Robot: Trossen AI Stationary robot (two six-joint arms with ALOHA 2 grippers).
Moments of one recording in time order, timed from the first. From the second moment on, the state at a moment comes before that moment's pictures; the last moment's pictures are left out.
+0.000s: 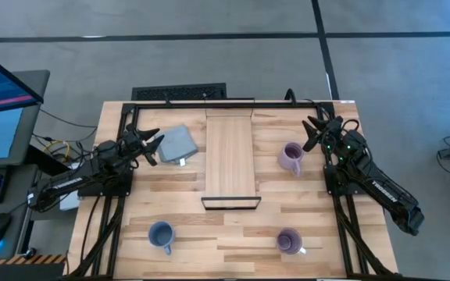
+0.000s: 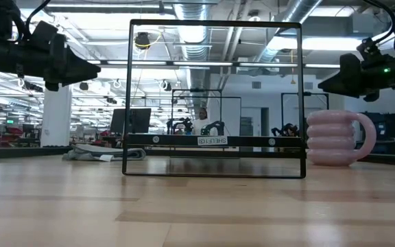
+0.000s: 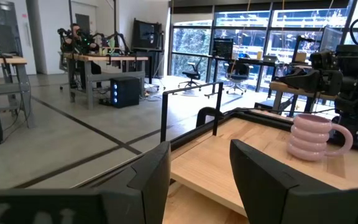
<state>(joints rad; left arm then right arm) 0.39 0.00 0.01 0.07 -0.25 -0.08 -0.83 0.01 0.02 -0.02 0.00 0.04</state>
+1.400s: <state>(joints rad) 0.39 0.00 0.01 0.07 -0.25 -0.10 -0.39 0.30 0.51 -0.15 -0.15 0.10</state>
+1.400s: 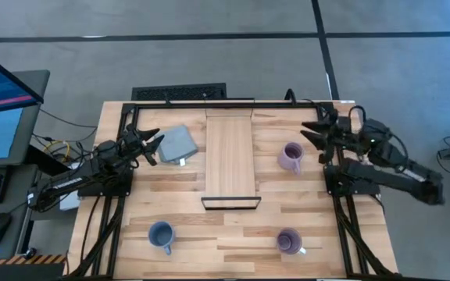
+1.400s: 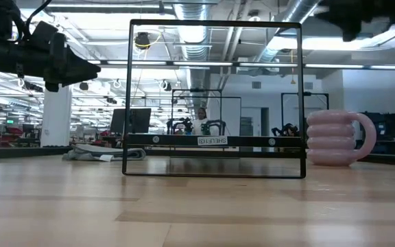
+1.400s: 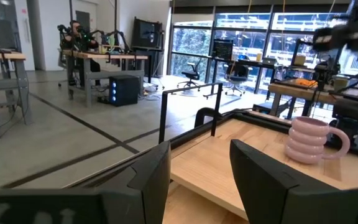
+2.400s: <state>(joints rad) 0.39 0.00 0.01 0.07 -0.24 -0.10 -0.15 1.13 1.22 -1.31 0.23 0.51</state>
